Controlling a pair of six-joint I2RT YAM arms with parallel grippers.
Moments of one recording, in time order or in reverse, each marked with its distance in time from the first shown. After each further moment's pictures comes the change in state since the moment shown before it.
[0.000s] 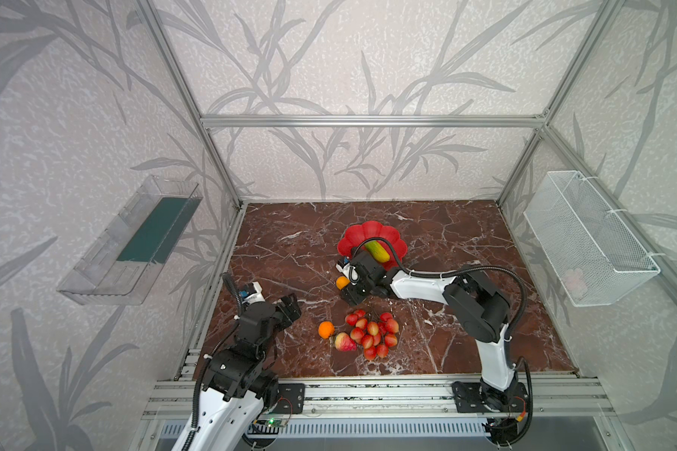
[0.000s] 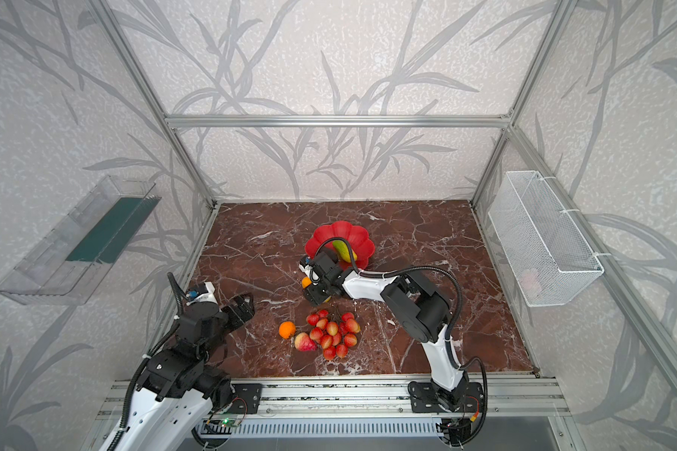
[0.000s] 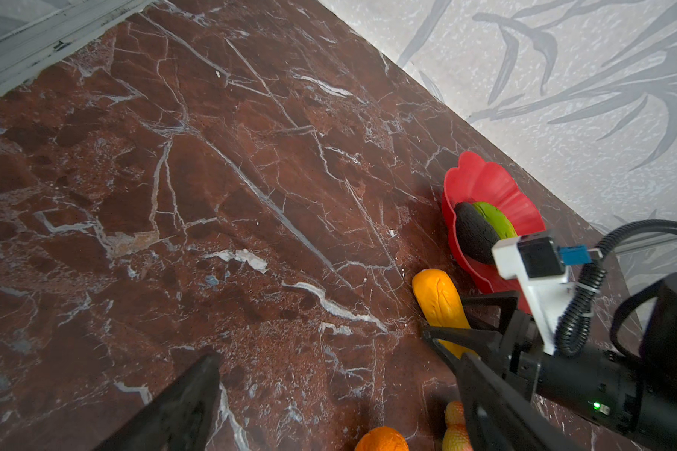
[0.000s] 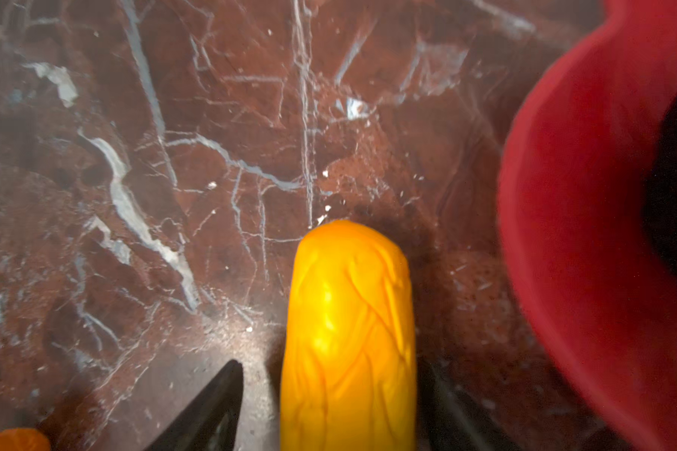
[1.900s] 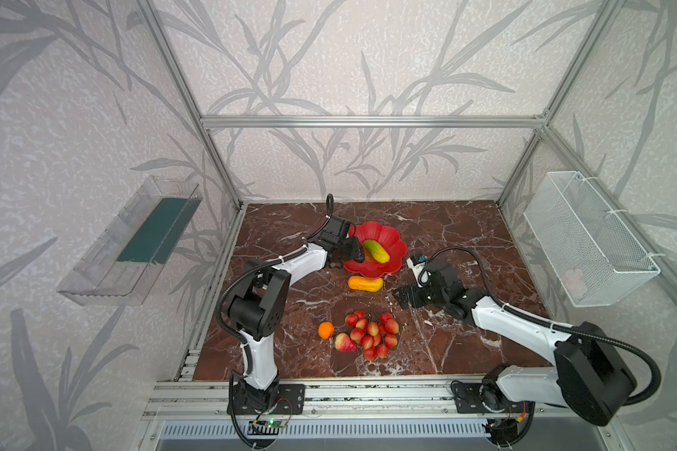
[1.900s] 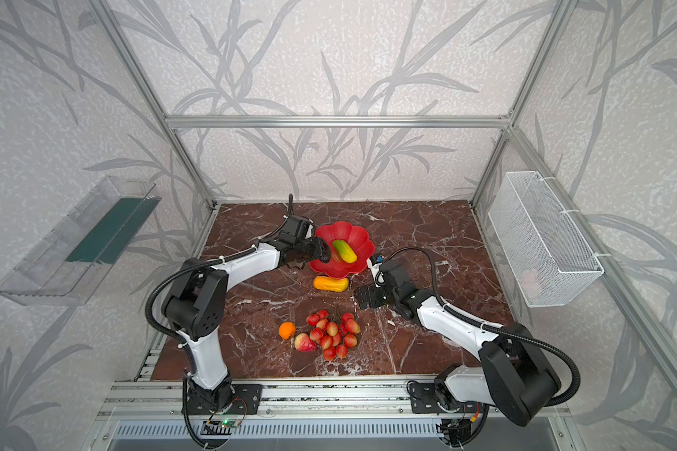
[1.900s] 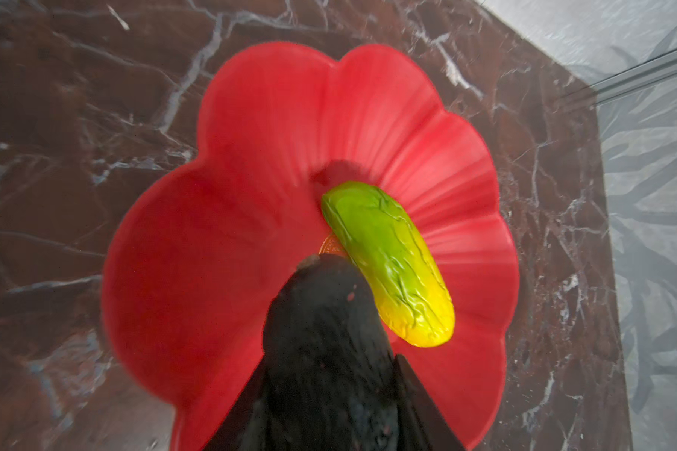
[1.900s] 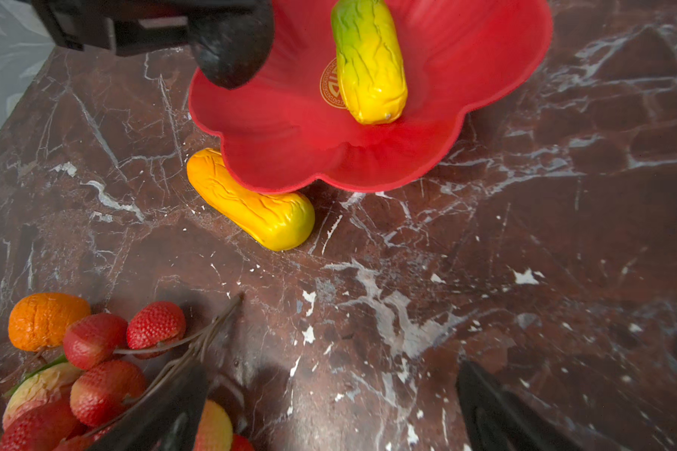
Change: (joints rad) left arm -0.107 1.611 0.867 0.493 0.423 0.129; right arm -0.299 -0.709 -0.654 0.094 -0.047 0.167
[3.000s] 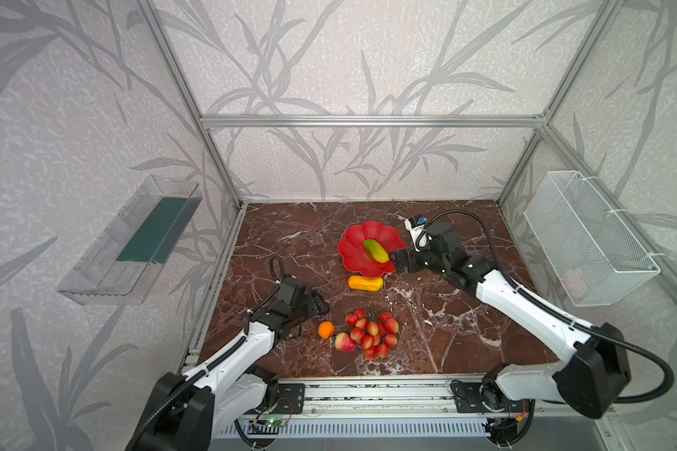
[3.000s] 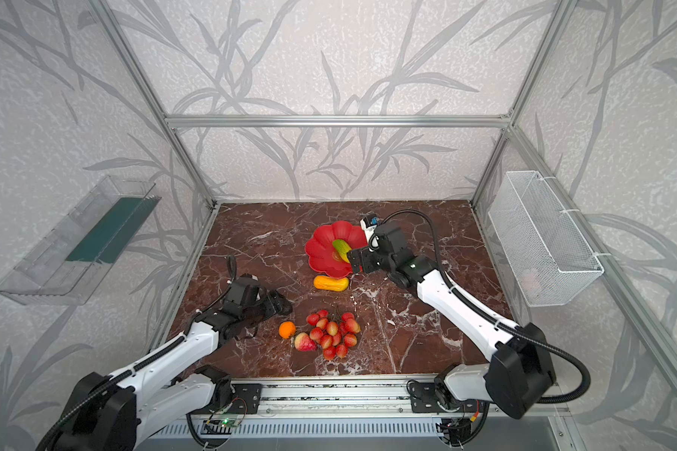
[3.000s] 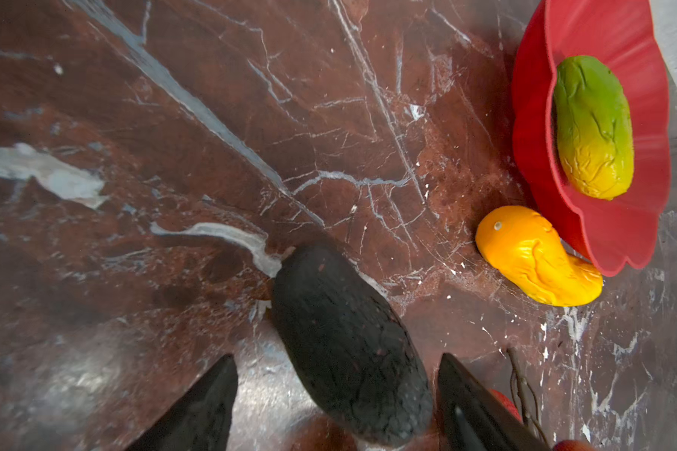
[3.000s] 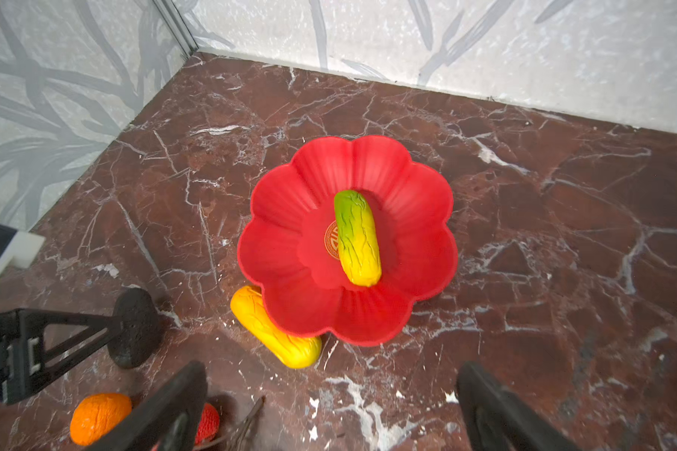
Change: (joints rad) left arm 0.077 -0.869 -0.907 -0.020 -0.159 -0.200; right arm 0.000 -0.063 0.362 -0.265 0.126 -0.074
